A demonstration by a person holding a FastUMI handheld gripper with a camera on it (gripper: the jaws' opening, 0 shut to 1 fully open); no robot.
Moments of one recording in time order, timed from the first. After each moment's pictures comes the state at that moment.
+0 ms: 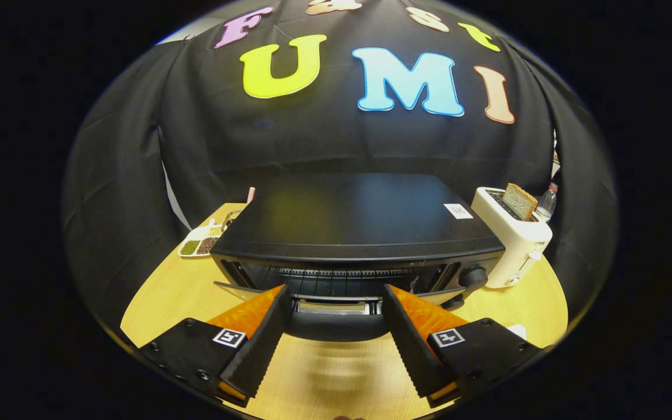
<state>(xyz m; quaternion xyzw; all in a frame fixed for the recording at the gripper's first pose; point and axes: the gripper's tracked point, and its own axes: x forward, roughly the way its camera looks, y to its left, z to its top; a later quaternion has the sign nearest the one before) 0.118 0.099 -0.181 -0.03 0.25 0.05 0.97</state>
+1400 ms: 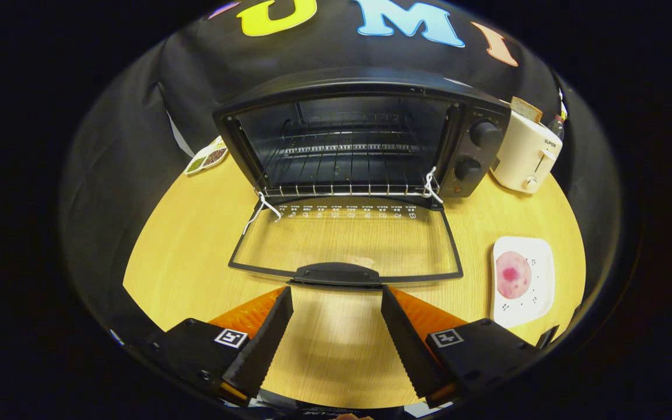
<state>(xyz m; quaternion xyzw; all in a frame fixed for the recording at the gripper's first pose) 0.003 0.089 -0.297 0.01 0.44 0.06 0.90</state>
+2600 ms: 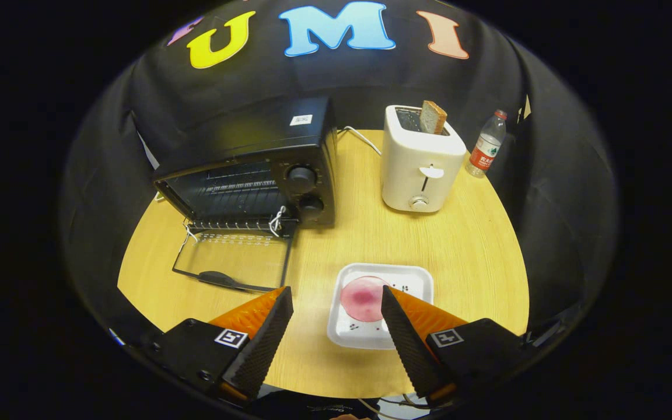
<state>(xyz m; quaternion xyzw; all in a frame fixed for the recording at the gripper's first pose) 0.017 -0.133 -0.218 0.01 0.43 0.03 0.90</state>
